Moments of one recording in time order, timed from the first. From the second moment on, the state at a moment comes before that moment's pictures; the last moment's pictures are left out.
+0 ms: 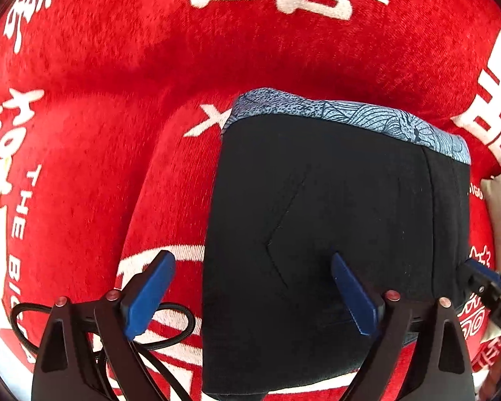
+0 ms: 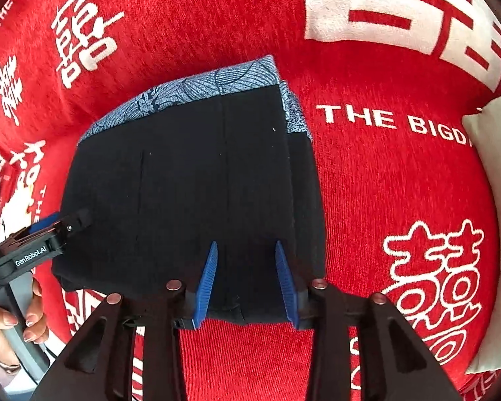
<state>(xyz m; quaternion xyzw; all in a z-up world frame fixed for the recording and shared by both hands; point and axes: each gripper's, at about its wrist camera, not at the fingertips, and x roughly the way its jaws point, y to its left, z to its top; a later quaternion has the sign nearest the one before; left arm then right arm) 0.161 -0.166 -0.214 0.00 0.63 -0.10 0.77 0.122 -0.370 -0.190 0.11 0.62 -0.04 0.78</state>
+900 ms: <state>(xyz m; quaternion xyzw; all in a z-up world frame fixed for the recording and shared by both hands) 0.167 -0.172 -0.217 0.05 0.64 -0.11 0.76 0.093 -0.360 -0.179 0.11 0.65 -0.08 0.74</state>
